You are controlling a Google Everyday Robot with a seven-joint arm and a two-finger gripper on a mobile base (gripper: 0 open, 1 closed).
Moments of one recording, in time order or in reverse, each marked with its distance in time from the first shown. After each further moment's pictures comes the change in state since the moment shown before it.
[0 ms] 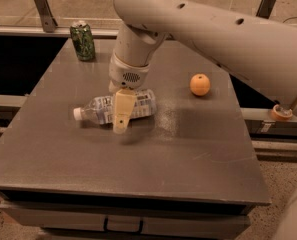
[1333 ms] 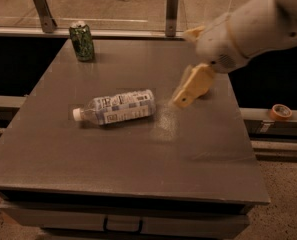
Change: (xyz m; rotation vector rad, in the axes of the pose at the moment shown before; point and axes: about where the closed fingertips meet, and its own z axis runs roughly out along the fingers) arm 0.091 0.025 -0.150 0.417 -0.344 0.215
